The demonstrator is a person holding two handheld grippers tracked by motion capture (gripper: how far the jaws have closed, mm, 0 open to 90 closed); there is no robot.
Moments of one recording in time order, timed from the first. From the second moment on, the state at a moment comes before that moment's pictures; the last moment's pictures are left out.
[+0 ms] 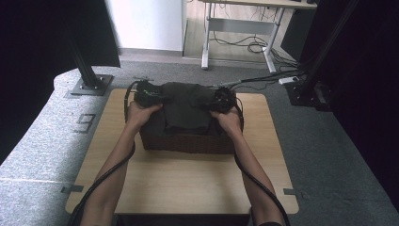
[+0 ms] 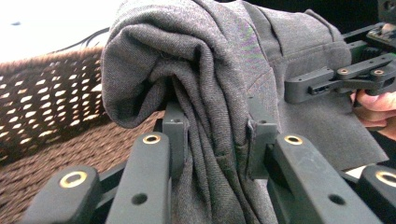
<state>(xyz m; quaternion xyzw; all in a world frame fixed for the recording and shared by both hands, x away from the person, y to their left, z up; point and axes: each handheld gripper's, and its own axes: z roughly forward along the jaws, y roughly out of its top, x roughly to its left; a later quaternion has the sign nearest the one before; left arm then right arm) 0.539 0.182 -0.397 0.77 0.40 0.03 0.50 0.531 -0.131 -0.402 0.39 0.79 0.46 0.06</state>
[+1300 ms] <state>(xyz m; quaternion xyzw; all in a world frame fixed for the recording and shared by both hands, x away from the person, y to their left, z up) 0.554 0.184 -0.409 0.80 0.47 0.14 0.35 0.555 -0.176 -0.424 0.48 0.78 0.37 0.15</state>
